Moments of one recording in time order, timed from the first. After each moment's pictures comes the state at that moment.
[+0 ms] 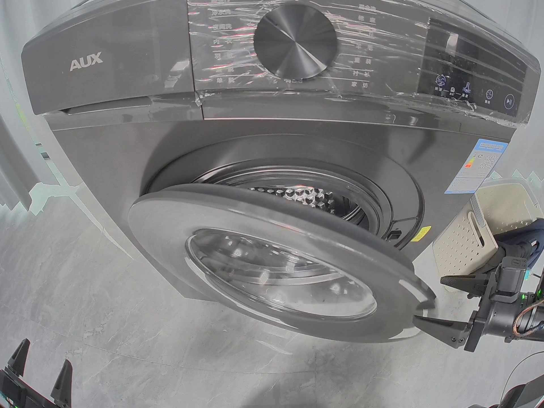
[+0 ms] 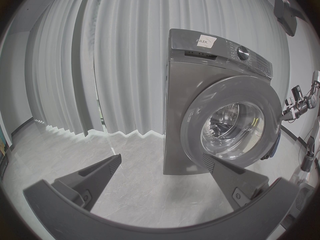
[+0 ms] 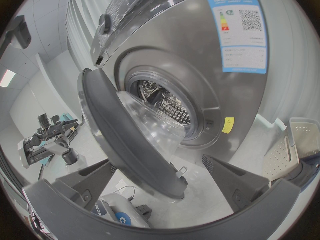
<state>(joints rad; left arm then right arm) 0.00 0.02 -0.02 0.00 0.01 -0.02 0.51 1.14 -0.26 -0.57 0.21 0.04</state>
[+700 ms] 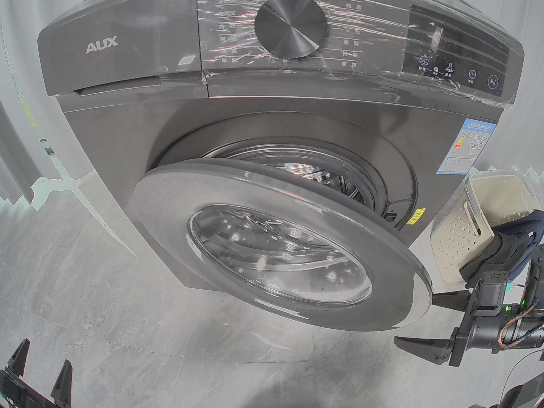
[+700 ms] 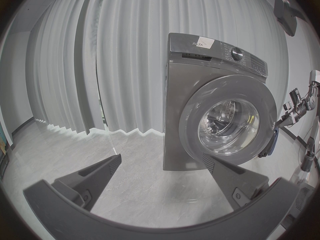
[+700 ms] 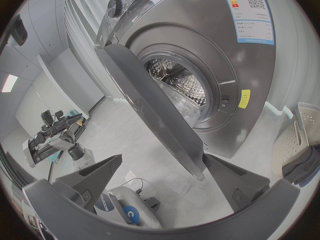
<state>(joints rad) 0.00 0.02 -0.02 0.00 0.01 -0.02 0.57 1.23 -0.25 -0.59 0.22 0.08</state>
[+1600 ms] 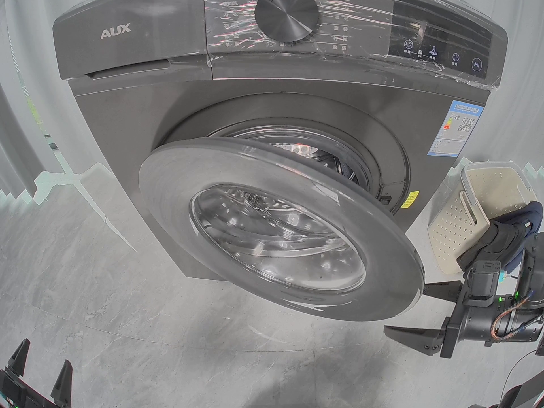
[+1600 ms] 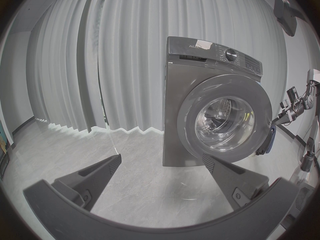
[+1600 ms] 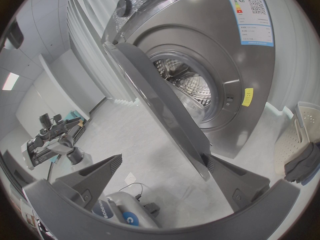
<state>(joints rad) -0.01 0.02 -0.02 0.00 0.01 -0.02 0.60 1.29 -0.30 -0.64 0.21 0.08</state>
